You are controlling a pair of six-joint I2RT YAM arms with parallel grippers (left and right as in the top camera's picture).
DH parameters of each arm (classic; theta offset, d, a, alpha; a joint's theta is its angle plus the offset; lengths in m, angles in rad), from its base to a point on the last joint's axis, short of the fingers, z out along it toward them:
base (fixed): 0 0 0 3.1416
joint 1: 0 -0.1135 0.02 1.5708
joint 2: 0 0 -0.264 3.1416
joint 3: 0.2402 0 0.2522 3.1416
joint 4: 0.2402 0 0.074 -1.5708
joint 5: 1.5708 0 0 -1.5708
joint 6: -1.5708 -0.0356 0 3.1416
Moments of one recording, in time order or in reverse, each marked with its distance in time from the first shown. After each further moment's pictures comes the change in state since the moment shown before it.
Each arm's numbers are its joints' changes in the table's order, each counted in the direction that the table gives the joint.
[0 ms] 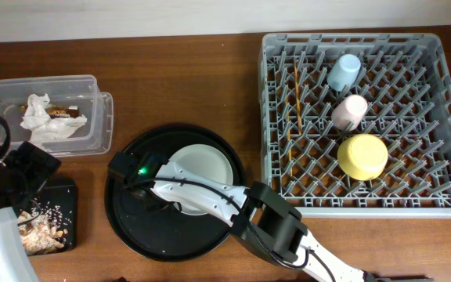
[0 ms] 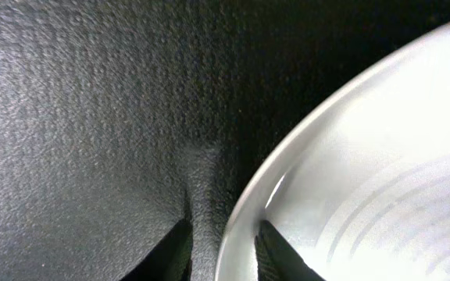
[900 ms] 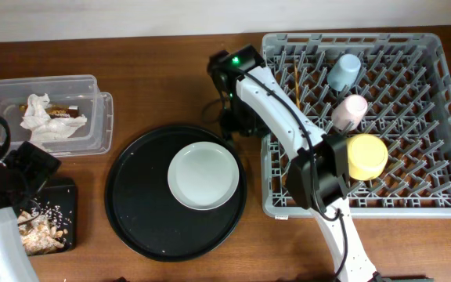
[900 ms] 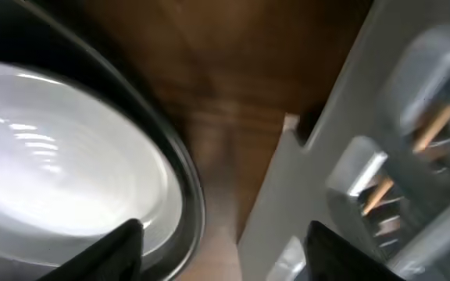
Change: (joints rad) left arm 0.000 0.000 0.000 0.000 0.000 0.000; right arm 0.533 0.001 0.273 0.570 -0.095 0.056
